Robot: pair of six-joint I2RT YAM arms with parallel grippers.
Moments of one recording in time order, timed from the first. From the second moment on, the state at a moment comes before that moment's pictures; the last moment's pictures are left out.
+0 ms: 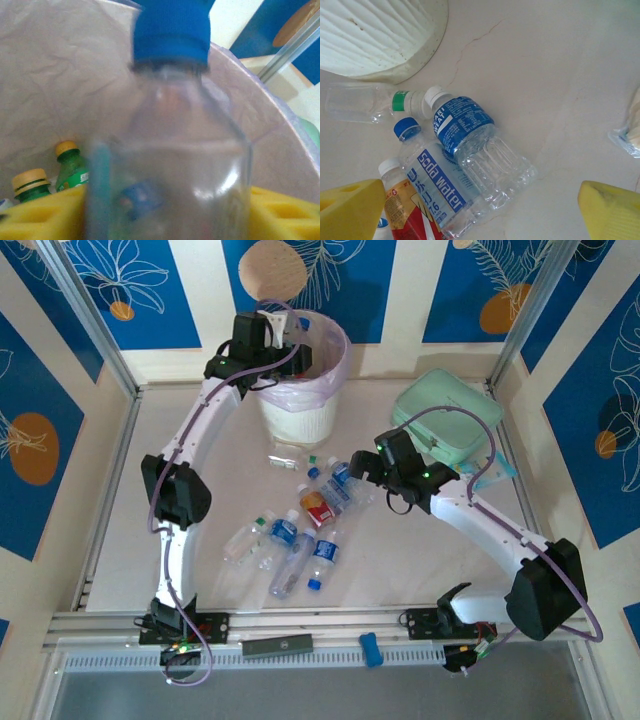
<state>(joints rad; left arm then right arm) -0.37 2.18 2.32 -0.60 0.27 -0.23 0.55 1.28 0.99 -0.56 0.18 0.73</state>
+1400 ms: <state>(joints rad) -0.43 1.05 0.83 -0.25 -0.08 -0.28 0.52 1.65 1.18 -0.56 -0.03 0.32</state>
